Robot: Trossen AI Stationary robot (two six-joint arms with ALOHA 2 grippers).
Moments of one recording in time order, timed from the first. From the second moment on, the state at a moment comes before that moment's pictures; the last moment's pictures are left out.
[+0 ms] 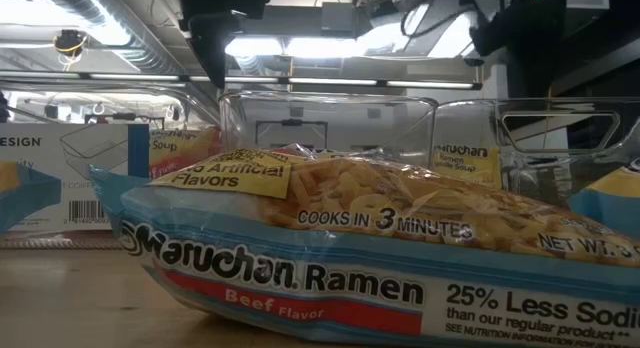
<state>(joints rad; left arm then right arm) 0.03 1.53 1.44 -1.30 -0.58 -0.38 -0.21 1.17 1.15 -1.40 0.06 0.43</state>
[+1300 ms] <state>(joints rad) 0.02 1.53 1.44 -1.30 -0.56 -0.38 0.25 1.00 1.15 -1.27 0.14 0.73</state>
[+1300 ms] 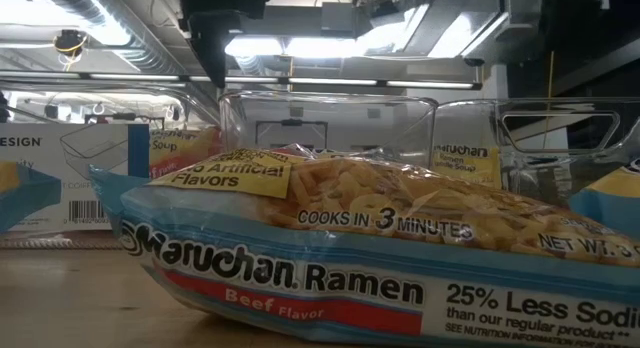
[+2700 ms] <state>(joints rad) 0.02 1.53 1.44 -1.29 -0.56 -0.38 0.60 1.00 0.52 -0.87 -0.02 1.39</state>
